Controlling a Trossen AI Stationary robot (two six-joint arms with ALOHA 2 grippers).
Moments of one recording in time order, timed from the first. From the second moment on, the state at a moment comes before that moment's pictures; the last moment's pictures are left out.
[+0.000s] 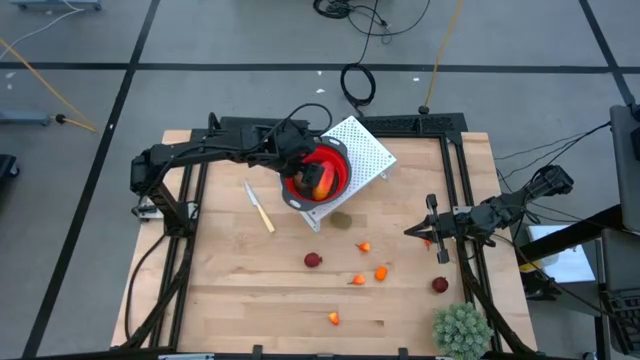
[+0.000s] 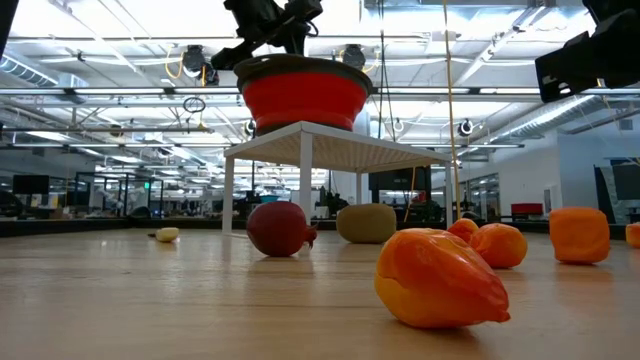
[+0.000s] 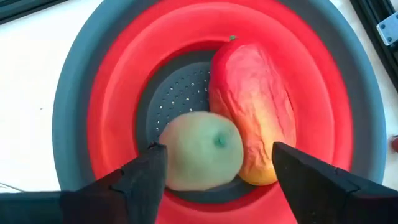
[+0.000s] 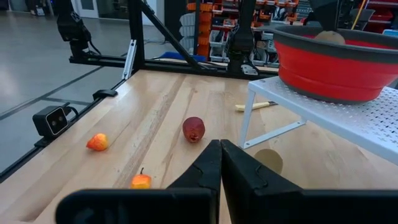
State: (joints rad) left arm 0.22 1.69 1.69 -1.04 -0.10 -0.82; right arm 0.49 0.23 0.18 -0.10 0.37 0.02
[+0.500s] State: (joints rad) left arm 0.24 1.57 1.70 -1.04 -0.07 -0.90; right arm 0.49 0.23 0.18 -0.10 0.37 0.01
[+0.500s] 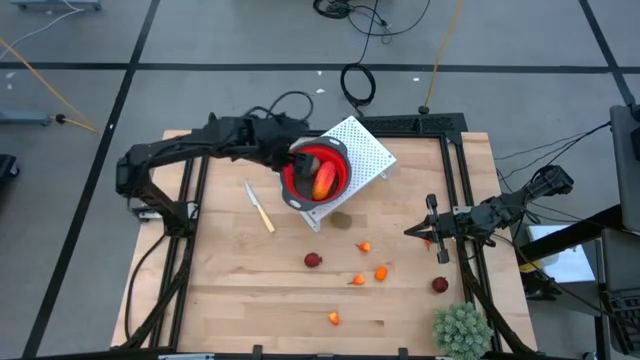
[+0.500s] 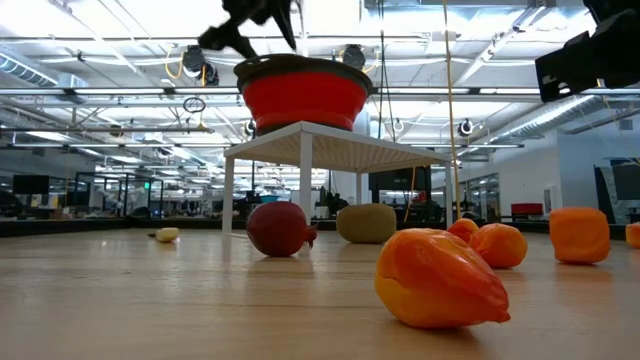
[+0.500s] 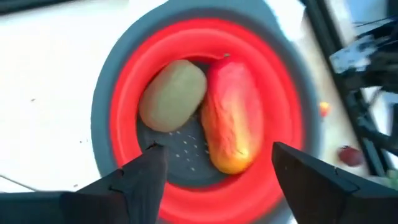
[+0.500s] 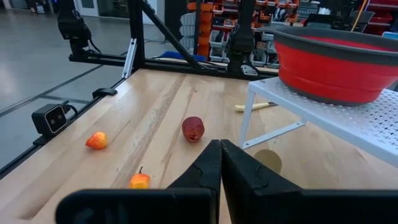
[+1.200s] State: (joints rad) left arm -0.16 1.47 1.70 -1.05 -0.40 -1.03; right arm 0.49 0.23 0.18 -0.10 0.36 0.09
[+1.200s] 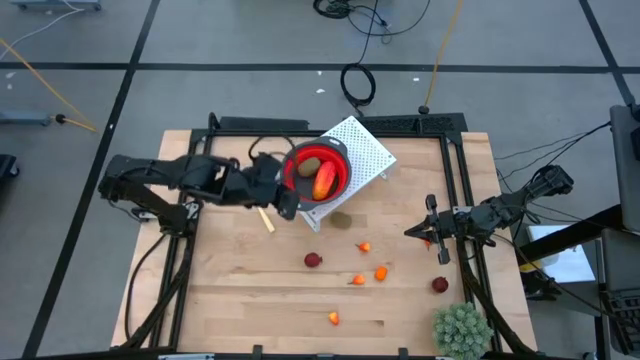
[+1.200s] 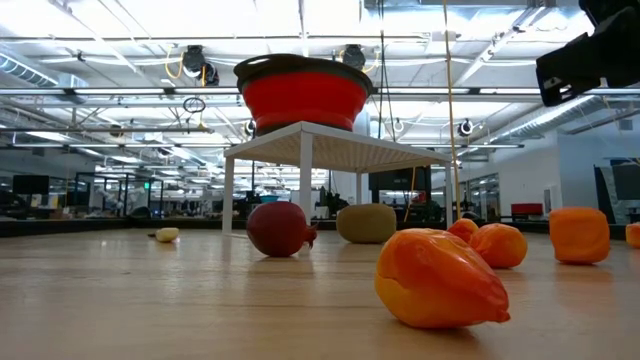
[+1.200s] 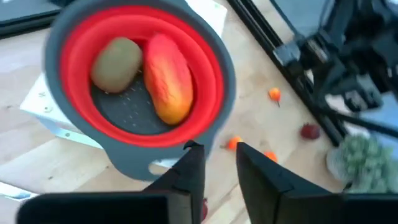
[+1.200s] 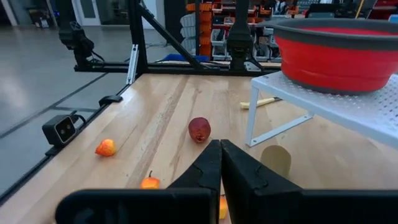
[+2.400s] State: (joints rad) left arm -0.44 1.41 1.31 -0.71 -0.64 -0.99; right arm 0.49 0.41 0.29 -0.12 0.36 0.15
